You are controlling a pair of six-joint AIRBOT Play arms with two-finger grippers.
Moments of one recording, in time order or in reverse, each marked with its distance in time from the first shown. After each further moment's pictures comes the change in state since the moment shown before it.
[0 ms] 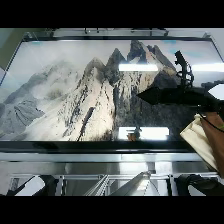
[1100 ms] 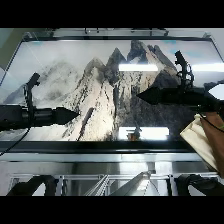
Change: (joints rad) left arm -0.751 0.368 -0.381 -0.699 0.092 0.266; right arm 0.000 0.000 0.000 0.001 0.004 0.000
